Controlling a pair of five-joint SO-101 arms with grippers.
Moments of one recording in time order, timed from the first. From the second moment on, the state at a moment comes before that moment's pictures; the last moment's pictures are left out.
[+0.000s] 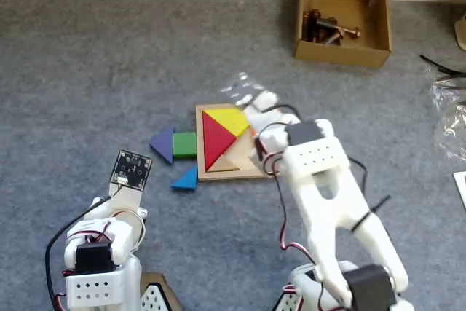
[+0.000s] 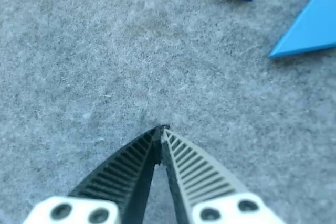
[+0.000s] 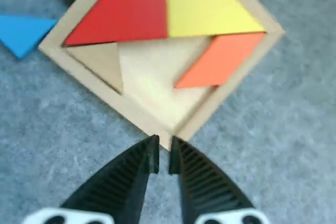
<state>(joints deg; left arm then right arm) -11.4 -104.2 96.0 76.1 -15.3 -20.6 -22.2 33.8 61.6 29.0</state>
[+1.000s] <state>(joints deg) -11.4 -104.2 96.0 76.1 -15.3 -10.0 -65.8 60.8 69.7 19.6</state>
